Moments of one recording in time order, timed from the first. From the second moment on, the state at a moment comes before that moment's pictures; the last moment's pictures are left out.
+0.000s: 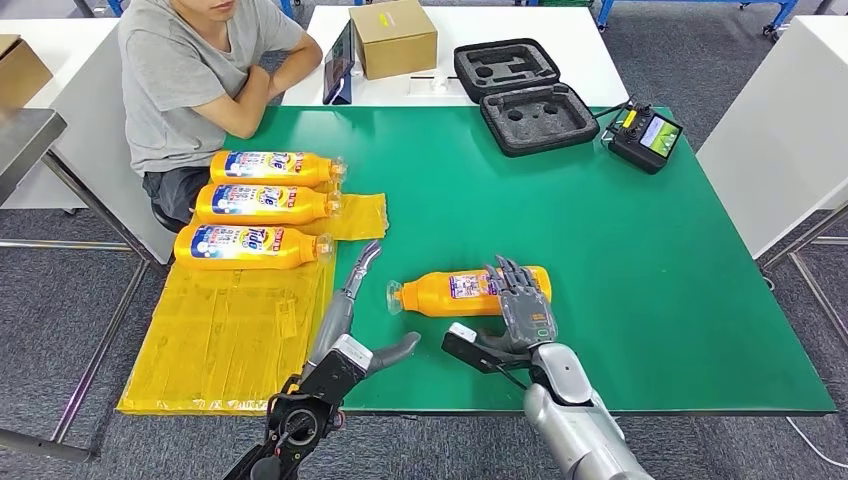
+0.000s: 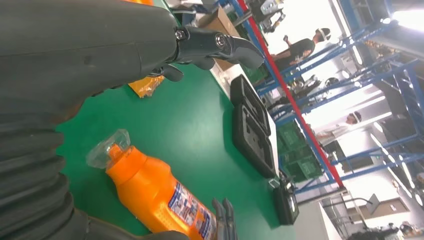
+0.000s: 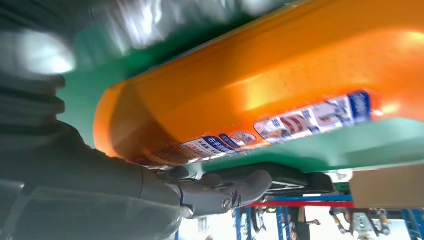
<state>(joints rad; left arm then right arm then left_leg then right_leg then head) -0.18 -0.20 -0.41 -1.21 -0.25 0.38 -0.66 -0.40 0.07 0.05 -0.67 1.29 -0.57 -0.23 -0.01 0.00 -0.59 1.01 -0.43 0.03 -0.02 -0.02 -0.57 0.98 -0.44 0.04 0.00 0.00</state>
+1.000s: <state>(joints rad) -0.18 -0.21 -0.42 -1.22 -0.25 0.33 -0.63 -0.42 0.02 0.12 -0.67 1.47 -0.66 -0.11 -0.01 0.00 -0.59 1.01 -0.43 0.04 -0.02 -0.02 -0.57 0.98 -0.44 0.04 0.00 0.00</state>
